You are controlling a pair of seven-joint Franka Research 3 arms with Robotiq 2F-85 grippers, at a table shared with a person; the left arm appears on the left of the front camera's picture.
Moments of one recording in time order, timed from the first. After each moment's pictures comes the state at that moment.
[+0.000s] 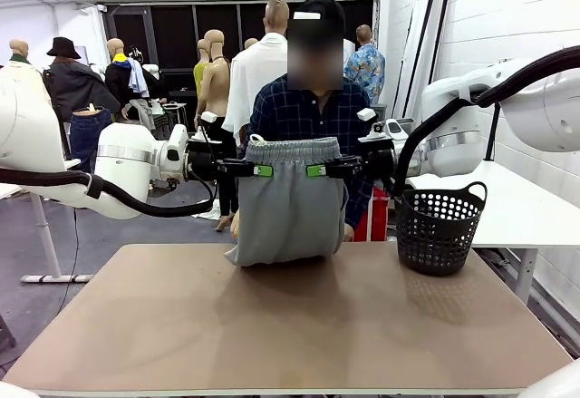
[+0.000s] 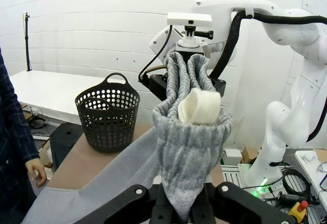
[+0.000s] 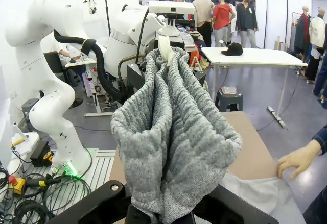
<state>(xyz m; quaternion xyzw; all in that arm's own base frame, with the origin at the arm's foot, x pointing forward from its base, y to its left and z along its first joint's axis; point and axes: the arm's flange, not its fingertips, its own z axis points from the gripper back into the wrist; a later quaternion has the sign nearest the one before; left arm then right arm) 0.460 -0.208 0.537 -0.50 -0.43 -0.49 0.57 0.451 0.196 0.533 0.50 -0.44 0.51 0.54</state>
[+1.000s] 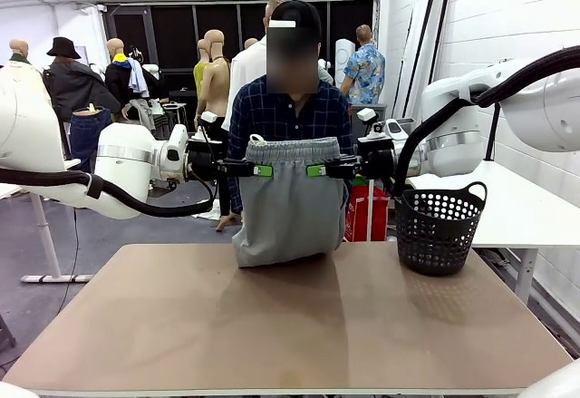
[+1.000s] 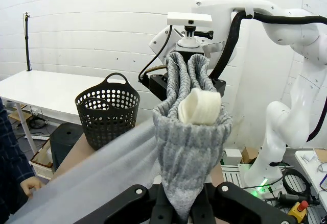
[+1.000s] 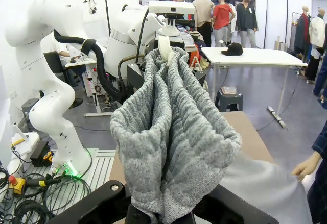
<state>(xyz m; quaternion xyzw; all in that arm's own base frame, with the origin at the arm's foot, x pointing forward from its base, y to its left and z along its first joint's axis) 0.460 -0.208 0.537 -0.50 -0.43 -0.49 0.57 0.451 0.196 0.533 0.50 -0.44 0.51 0.54</state>
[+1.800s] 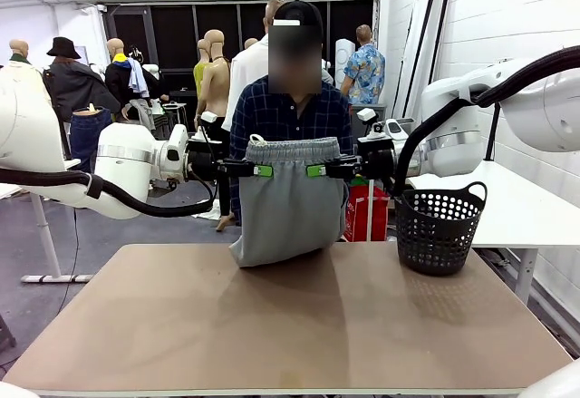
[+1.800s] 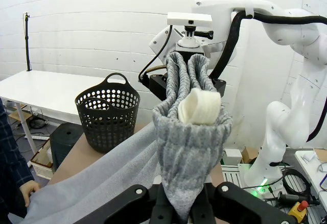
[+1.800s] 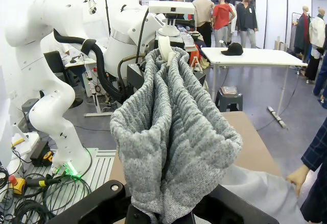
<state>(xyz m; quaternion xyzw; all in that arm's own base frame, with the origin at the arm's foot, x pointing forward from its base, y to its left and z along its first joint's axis) 0.460 -0.208 0.537 -0.50 -0.43 -0.49 0.57 0.451 0.196 0.533 0.50 -0.44 0.51 0.54</state>
